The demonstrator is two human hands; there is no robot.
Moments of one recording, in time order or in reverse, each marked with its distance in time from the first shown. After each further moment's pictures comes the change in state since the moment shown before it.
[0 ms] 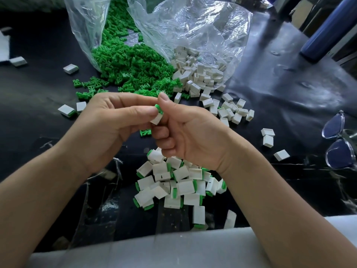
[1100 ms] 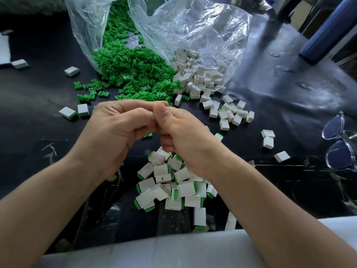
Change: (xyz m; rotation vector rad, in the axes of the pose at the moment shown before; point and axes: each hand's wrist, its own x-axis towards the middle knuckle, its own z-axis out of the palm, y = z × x) left_hand 0.001 -0.009 0.008 0.038 0.108 -0.032; right_hand 0.010 0.014 0.007 -0.500 0.363 -0.224
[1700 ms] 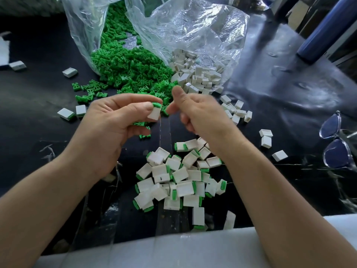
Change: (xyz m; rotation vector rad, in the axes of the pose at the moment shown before) left_hand 0.001 0.004 -0.001 -0.044 0.057 0.026; right_hand 0.007 -0.001 -0.034 -0.190 0.222 -0.014
